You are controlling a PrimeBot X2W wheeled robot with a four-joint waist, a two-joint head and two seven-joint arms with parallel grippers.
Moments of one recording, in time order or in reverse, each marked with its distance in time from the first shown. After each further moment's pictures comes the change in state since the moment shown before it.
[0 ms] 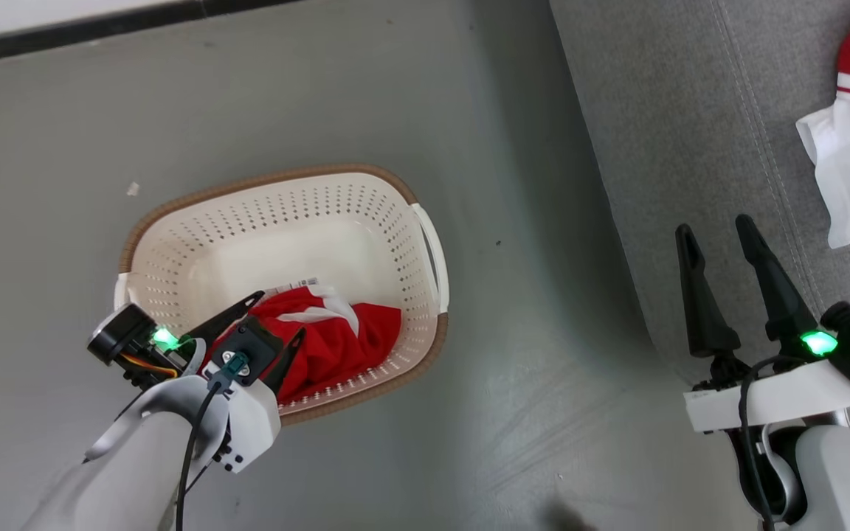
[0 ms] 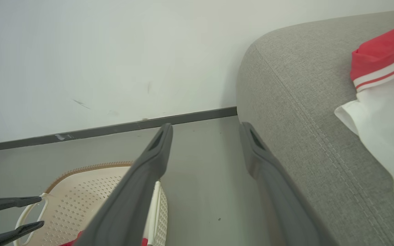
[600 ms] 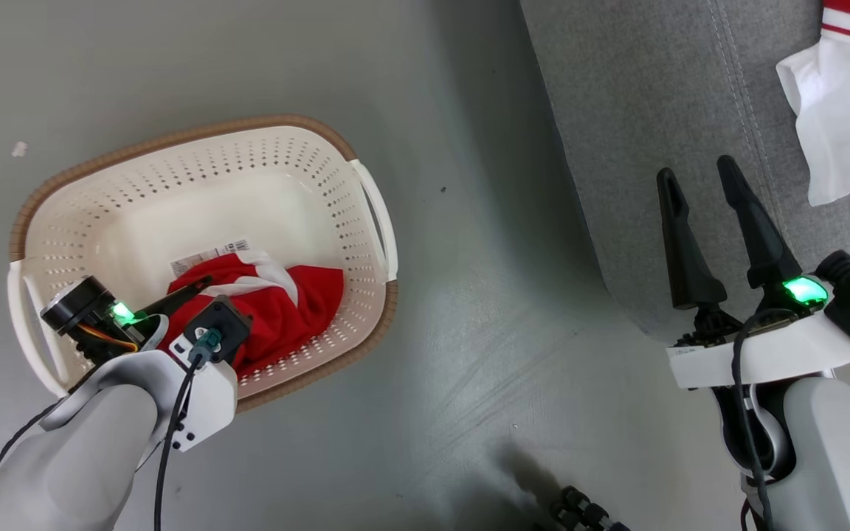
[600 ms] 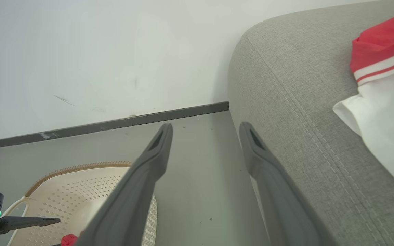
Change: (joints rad) left arm -0.101 0.065 -0.055 0.107 0.069 -0.018 0.036; right arm -0.109 0.000 0.052 -0.004 0.050 0.000 0.000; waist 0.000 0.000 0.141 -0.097
